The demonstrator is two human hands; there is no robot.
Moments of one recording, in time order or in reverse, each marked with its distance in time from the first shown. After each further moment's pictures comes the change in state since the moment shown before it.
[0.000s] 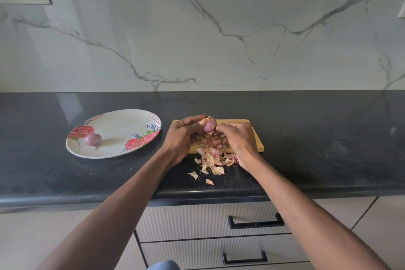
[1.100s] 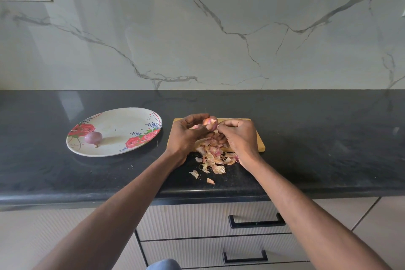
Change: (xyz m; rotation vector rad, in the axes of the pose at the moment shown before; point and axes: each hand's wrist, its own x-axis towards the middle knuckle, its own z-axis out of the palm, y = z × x) left_hand -0.009 -0.004 0.006 0.183 -0.003 0.126; right_hand 0.007 0.008 0.002 -0.153 0.095 -0.108
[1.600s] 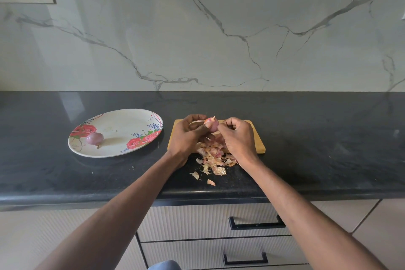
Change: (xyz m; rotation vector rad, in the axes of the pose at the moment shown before) left_hand 0.000 0.001 0.002 0.080 0.043 0.003; right_hand 0.000 -0.001 0.003 -0.026 -0.017 -0.079
